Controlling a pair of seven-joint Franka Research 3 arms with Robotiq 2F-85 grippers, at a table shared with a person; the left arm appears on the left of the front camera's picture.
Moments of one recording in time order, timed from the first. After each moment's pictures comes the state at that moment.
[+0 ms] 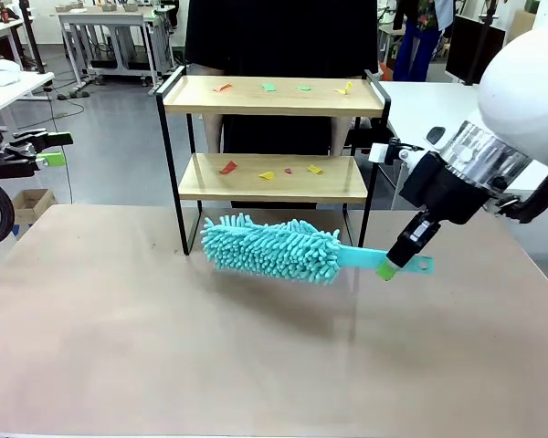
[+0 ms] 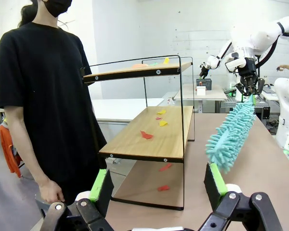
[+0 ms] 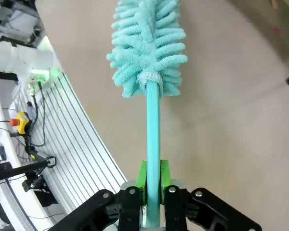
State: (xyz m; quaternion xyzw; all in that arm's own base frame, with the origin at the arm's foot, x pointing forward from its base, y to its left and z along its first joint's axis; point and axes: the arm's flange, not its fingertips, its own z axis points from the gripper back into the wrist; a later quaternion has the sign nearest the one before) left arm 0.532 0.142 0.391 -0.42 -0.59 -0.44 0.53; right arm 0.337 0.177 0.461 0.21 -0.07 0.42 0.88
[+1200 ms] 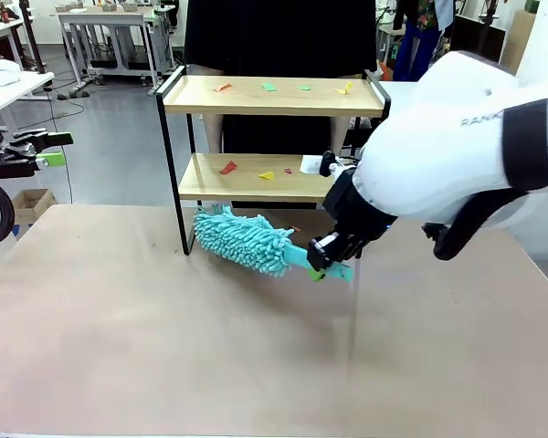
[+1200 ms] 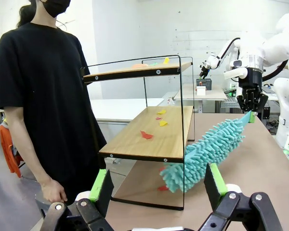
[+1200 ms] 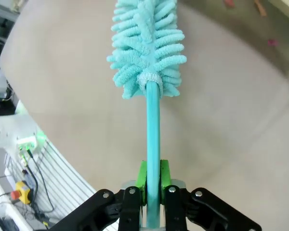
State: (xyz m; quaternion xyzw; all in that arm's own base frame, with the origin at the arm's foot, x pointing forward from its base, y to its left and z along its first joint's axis) left arm 0.532 0.142 0.391 -0.42 -0.59 -0.44 0.53; right arm 0.346 0.288 0.426 0.17 -0.12 0.29 0.93
